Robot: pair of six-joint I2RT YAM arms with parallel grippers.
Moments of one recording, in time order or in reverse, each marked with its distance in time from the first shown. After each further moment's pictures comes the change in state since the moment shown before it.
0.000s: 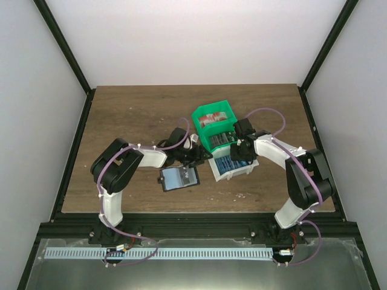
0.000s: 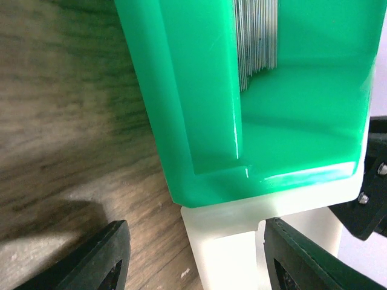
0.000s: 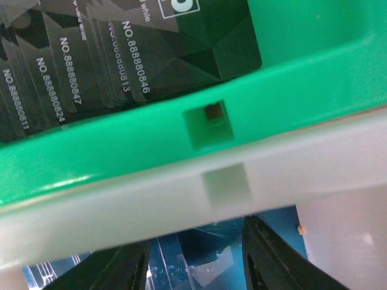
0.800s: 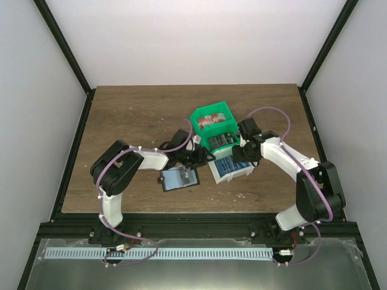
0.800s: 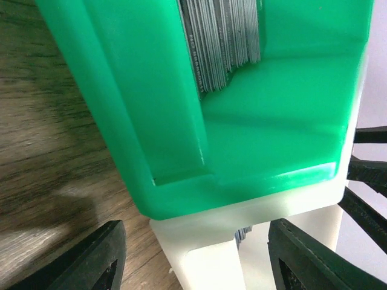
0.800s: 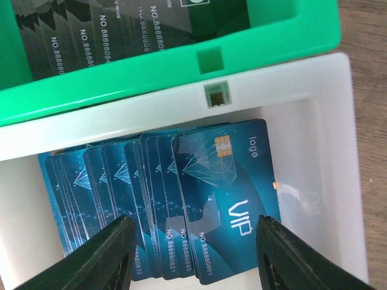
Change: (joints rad) left arm -0.041 -0.015 -0.003 0.016 -0.034 -0.001; right arm -0.002 -0.138 -0.010 -0.115 -0.033 -0.112
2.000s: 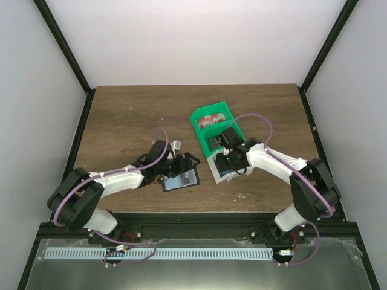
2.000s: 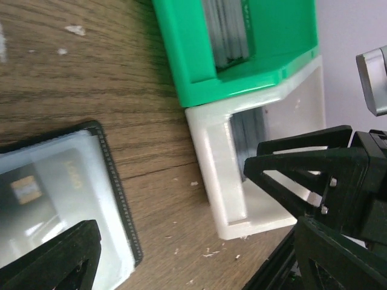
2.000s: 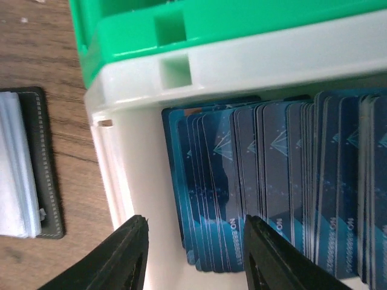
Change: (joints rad) left arm 0.009 -0.473 -0.345 -0.081 -0.188 0.003; right arm 0.212 0.049 -0.028 0.077 -0.039 0.180
